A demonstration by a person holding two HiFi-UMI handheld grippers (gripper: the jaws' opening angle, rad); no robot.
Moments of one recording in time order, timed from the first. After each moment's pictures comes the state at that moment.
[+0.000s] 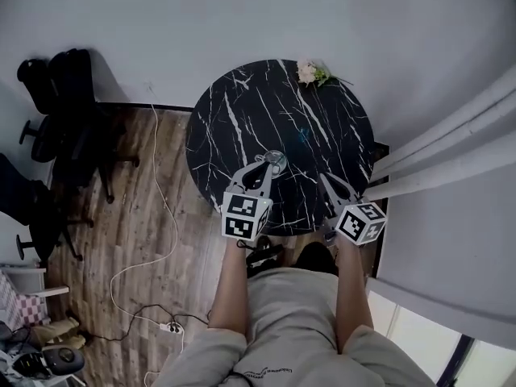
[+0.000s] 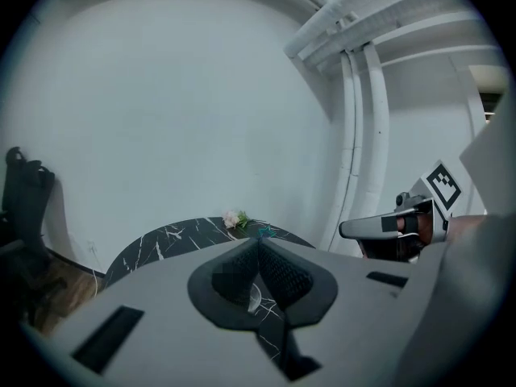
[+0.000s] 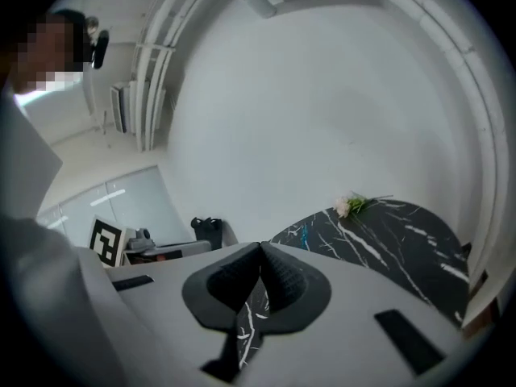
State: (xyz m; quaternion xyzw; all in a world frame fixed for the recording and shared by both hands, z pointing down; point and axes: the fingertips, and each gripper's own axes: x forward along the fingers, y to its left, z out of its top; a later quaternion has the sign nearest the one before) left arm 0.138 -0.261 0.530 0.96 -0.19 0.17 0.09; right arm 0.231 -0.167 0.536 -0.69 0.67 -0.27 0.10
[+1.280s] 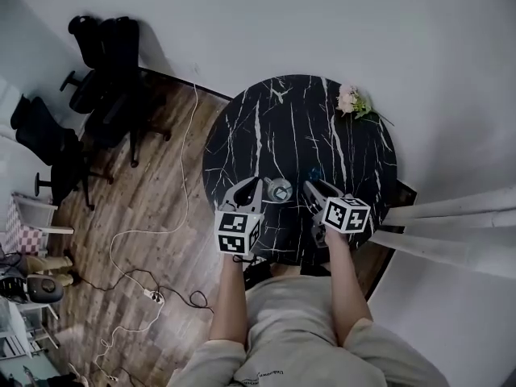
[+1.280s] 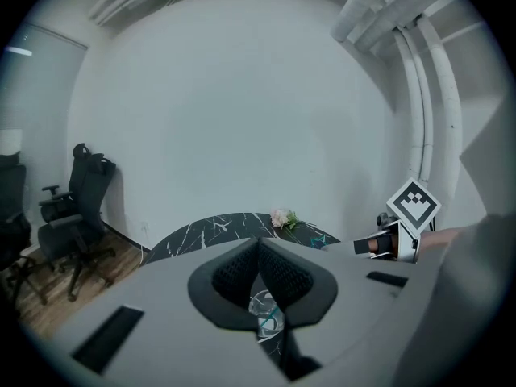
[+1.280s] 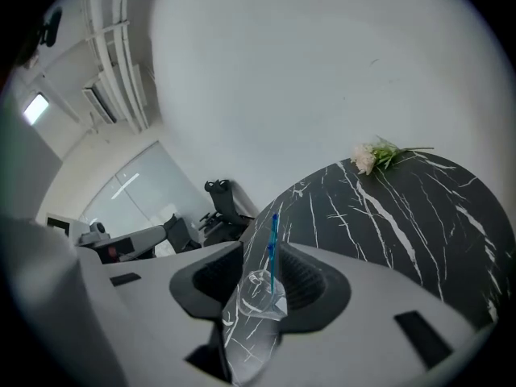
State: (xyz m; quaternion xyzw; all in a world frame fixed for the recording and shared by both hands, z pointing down) left arm 0.161 -0.322 0.542 0.89 -0.38 0.19 0.14; right arm 0.297 -0.291 0.618 -0.56 0.72 -0.42 0.02
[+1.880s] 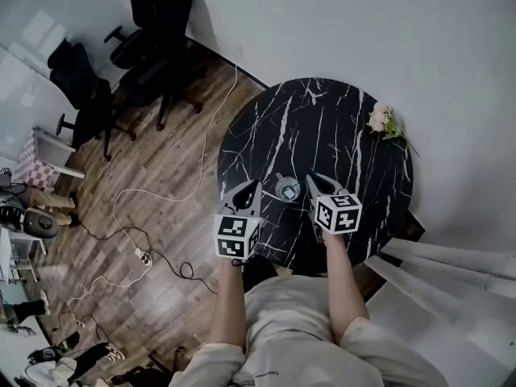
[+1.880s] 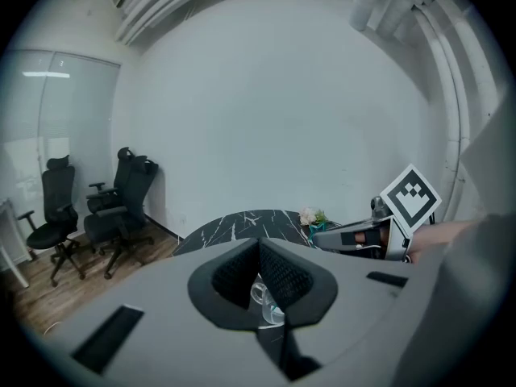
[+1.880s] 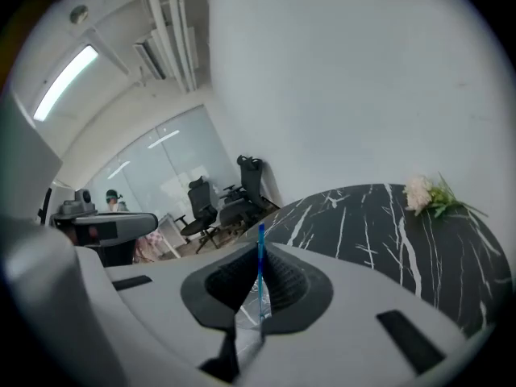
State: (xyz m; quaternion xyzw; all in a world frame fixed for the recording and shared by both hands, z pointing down) left arm 0.140 -0.302 0.538 0.83 -0.51 0.19 0.15; right arm 0.271 -0.330 0.604 -0.48 0.82 -0.31 -0.11
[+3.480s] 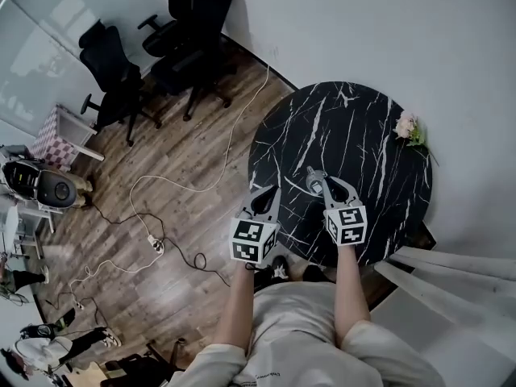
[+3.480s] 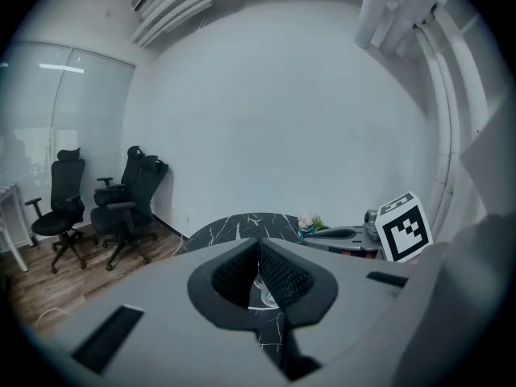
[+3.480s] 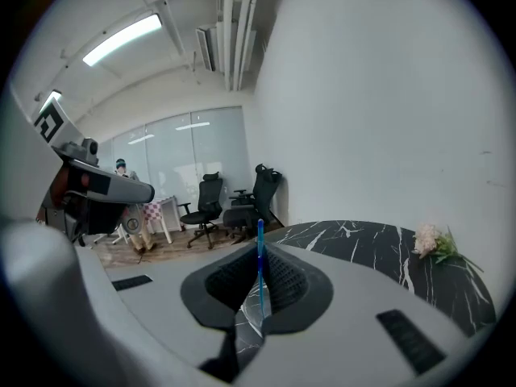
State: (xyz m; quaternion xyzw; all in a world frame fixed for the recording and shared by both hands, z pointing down) left arm 0.091 -0.239 0.517 0.82 -0.52 0.16 0.17; right arm 0.213 -0.285 0.583 -0.47 0.86 -0.15 -0.13
